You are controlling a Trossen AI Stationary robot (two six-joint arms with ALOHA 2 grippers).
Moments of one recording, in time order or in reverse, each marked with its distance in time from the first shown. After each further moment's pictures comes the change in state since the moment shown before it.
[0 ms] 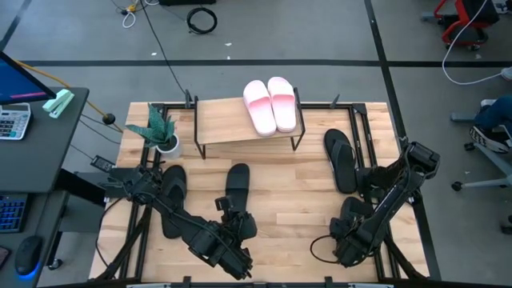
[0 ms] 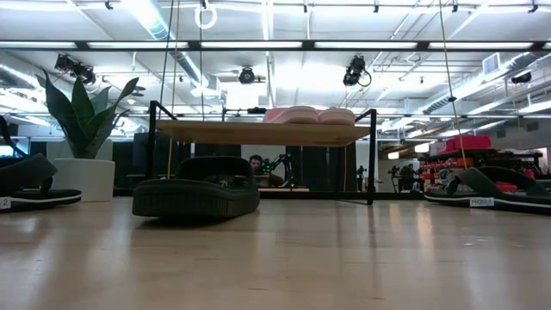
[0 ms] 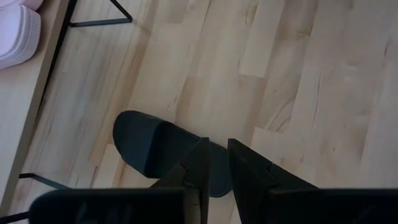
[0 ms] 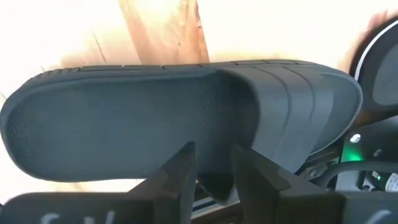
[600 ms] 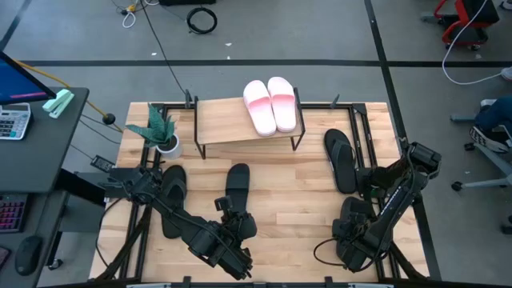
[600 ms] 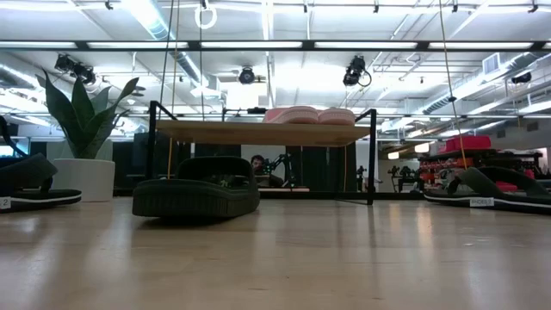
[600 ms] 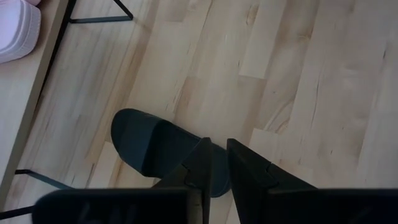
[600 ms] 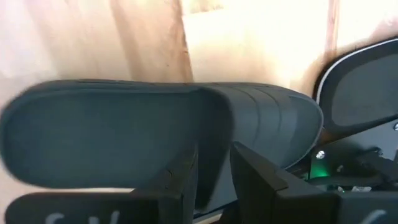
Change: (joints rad) left arm 0.000 0.000 0.000 0.000 0.000 -0.027; right arm 0.053 -0.002 0.036 -0.063 0.135 0.001
